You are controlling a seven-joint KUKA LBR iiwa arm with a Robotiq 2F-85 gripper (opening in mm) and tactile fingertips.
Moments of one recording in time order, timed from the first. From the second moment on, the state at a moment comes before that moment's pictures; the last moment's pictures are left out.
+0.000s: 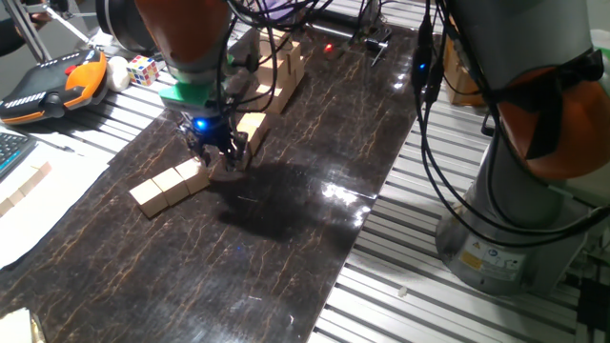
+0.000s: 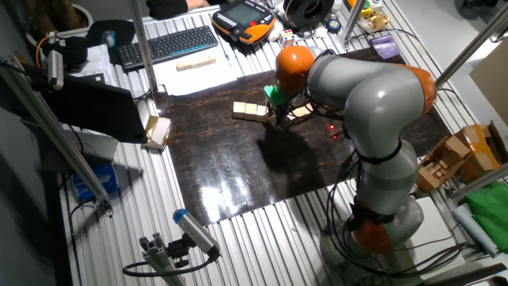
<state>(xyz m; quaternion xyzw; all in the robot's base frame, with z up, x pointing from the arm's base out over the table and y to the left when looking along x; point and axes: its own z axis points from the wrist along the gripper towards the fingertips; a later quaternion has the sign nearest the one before) 0.556 0.097 0.080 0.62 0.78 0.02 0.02</state>
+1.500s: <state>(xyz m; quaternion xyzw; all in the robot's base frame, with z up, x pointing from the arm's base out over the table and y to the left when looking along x) 0.549 0.112 0.093 0.40 0.92 0.00 0.00</state>
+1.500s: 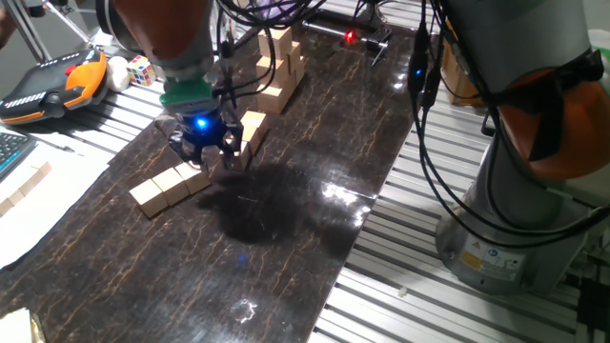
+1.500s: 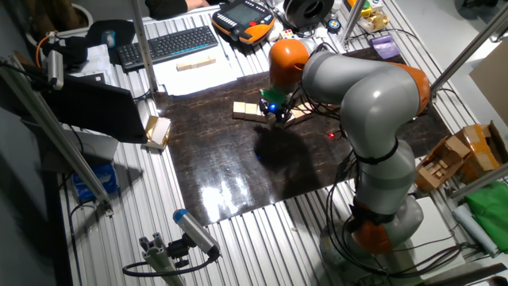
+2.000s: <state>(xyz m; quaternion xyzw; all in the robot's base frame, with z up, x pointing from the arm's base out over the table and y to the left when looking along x) 0.548 0.111 0.093 0.32 0.95 -0.04 -0.01</state>
